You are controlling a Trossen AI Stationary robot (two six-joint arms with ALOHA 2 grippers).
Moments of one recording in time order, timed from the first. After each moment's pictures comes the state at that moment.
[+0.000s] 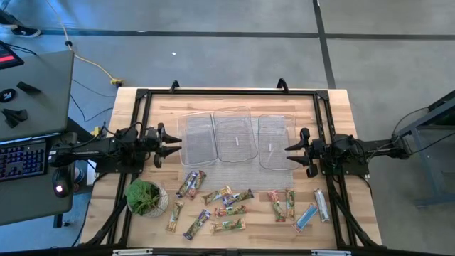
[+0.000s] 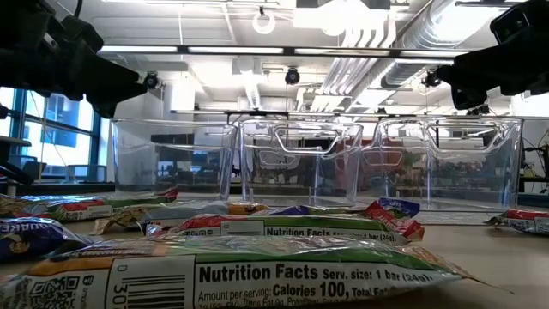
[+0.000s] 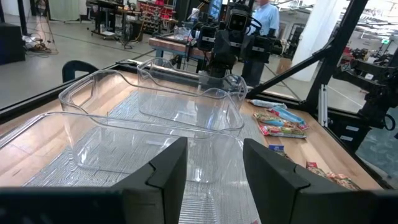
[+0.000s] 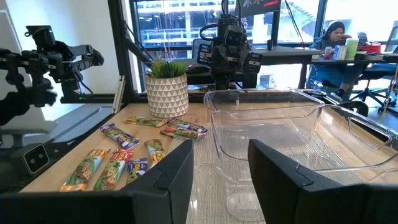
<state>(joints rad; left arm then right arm) 0.11 0.05 0.02 -0.01 0.03 -0.19 0.09 0.03 0.01 0.03 0.01 0.04</state>
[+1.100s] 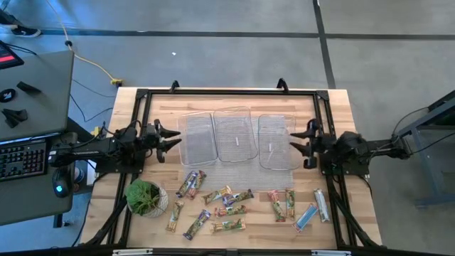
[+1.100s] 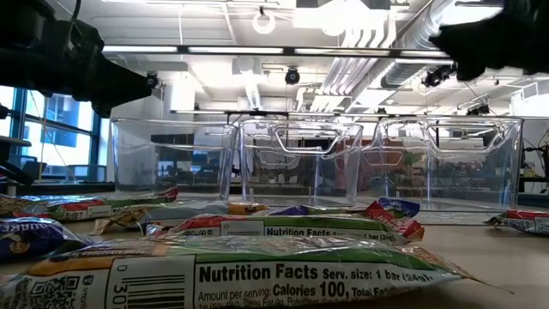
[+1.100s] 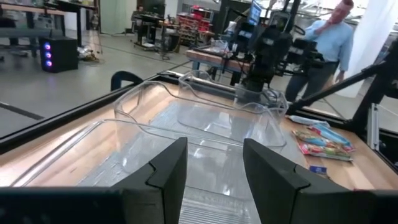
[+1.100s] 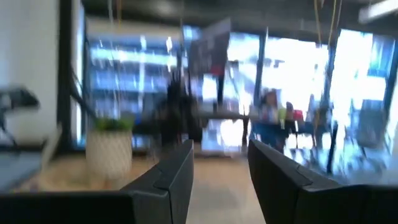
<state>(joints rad) 0.11 0.05 0.02 0.01 -0.14 -0.19 0.09 0.03 0.01 0.33 0.20 -0.14</state>
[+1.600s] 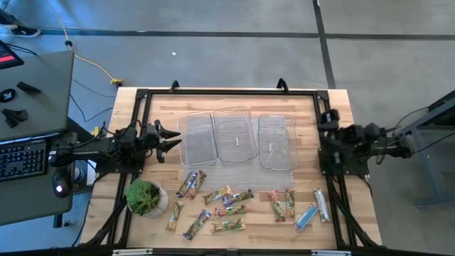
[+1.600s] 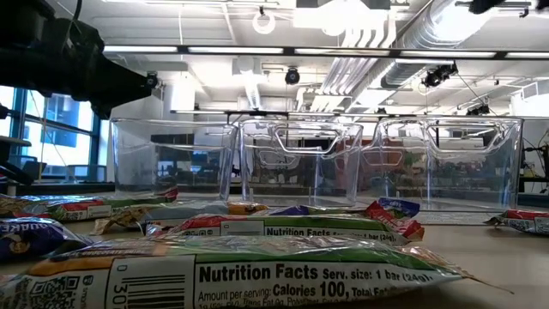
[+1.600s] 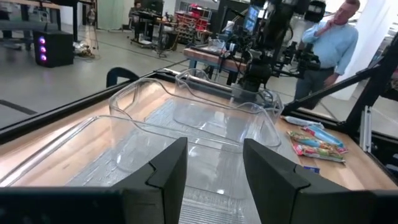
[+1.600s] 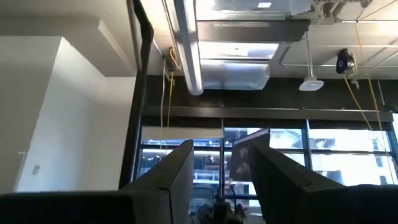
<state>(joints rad) 0.11 0.05 0.02 0.01 -0.13 -0.23 0.09 0.11 0.23 0.55 -0.01 -0.05</state>
